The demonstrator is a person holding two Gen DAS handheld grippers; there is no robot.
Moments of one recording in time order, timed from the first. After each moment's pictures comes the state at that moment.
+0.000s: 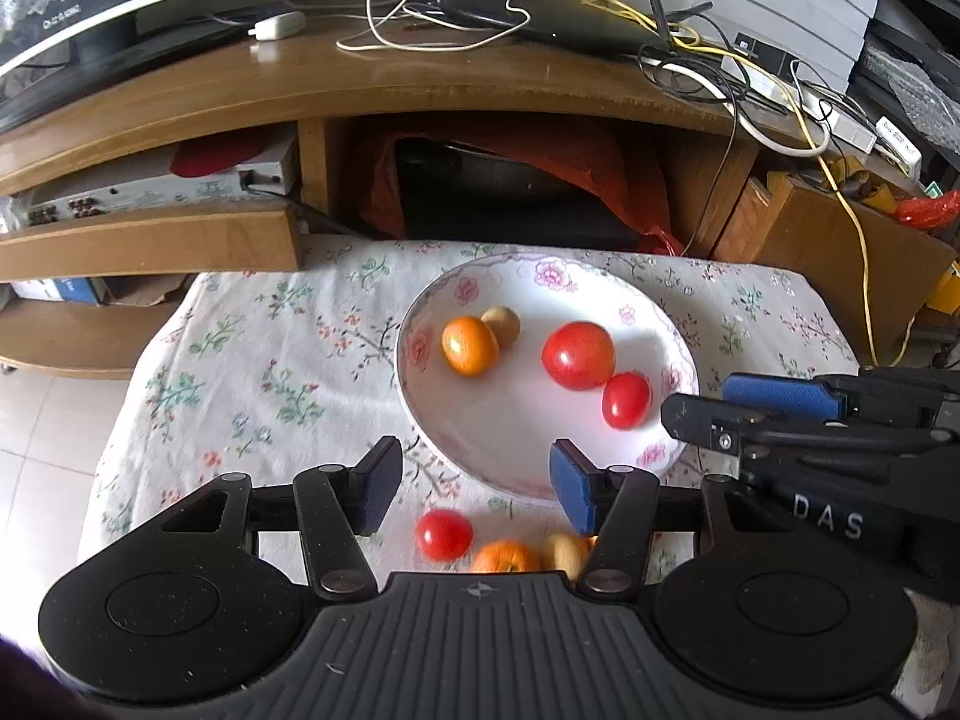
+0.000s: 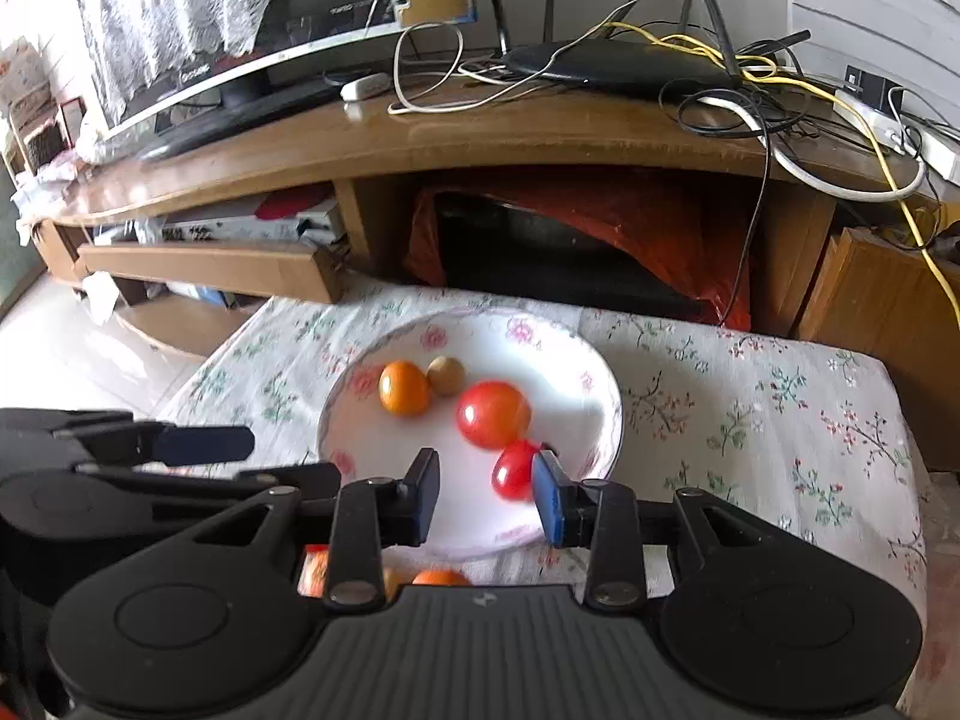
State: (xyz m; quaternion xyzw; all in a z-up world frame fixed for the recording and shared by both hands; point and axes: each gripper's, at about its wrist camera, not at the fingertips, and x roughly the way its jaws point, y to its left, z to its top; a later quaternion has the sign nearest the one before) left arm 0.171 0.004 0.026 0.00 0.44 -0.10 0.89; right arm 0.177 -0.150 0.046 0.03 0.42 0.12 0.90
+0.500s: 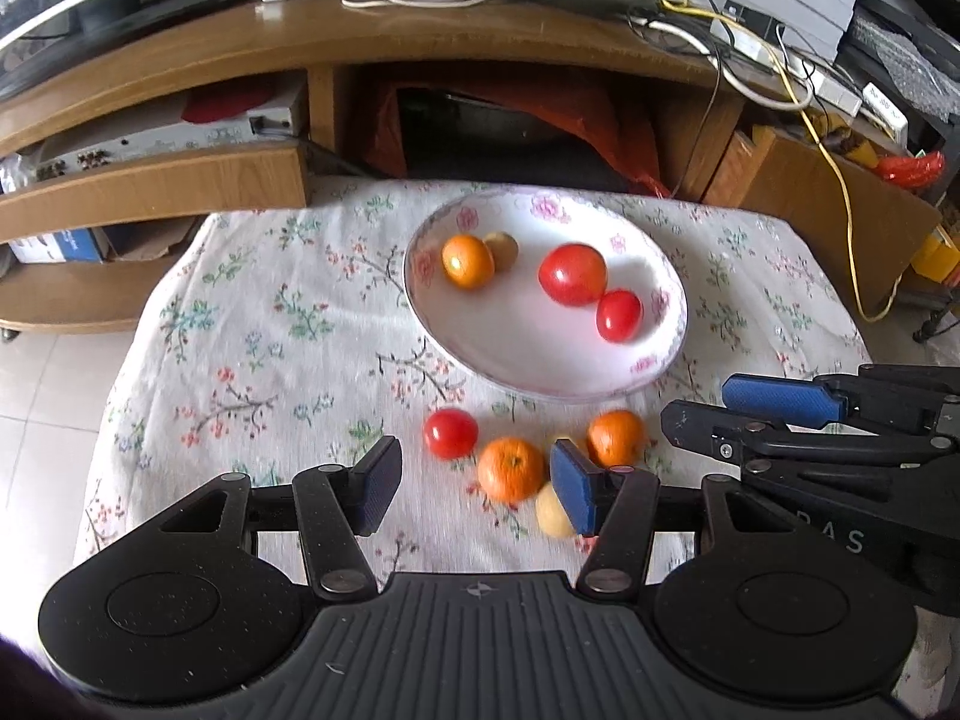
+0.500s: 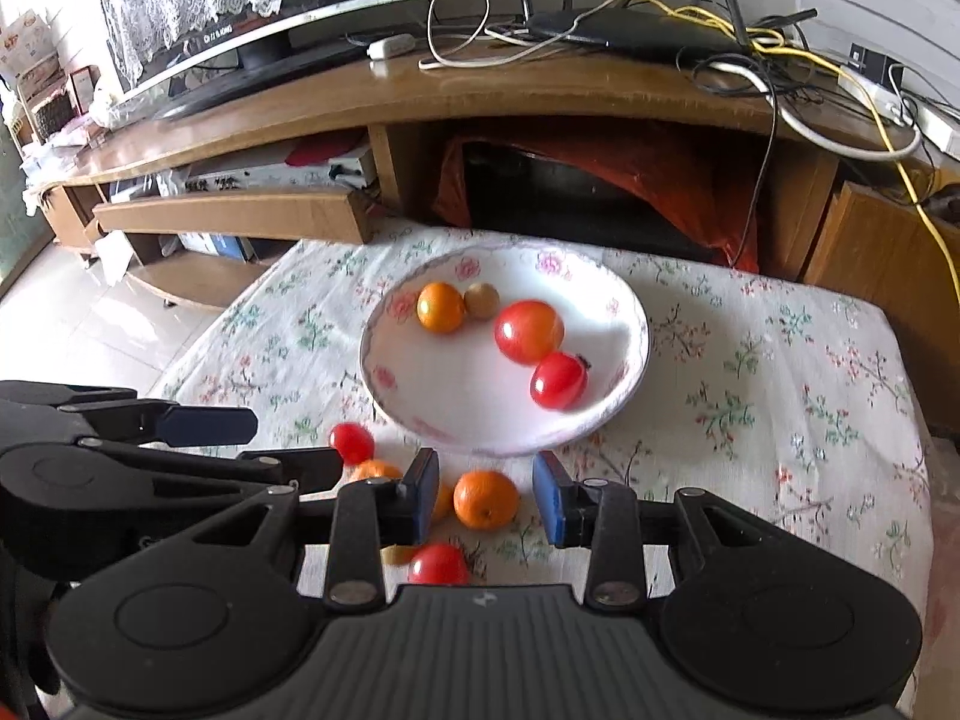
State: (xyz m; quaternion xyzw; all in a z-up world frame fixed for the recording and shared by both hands) left arm 0.139 0.014 0.020 0.01 0.48 -0.11 0.87; right arm 0.138 -0.138 0.041 0.02 0.45 0.12 0.89
